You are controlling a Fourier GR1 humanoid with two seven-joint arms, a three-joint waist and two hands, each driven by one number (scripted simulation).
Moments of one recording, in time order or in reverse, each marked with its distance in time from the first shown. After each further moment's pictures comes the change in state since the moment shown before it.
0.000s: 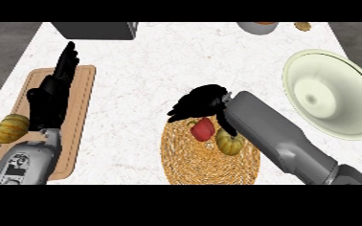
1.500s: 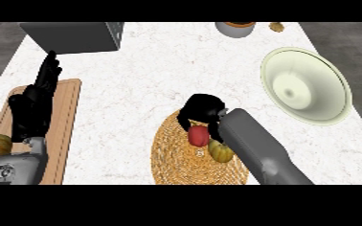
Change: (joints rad) left arm 0.077 -0.007 0.096 -0.021 -0.034 -0.027 0.009; right arm 0.163 0.170 -0.281 0.120 0.146 -0.167 0.173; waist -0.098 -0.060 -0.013
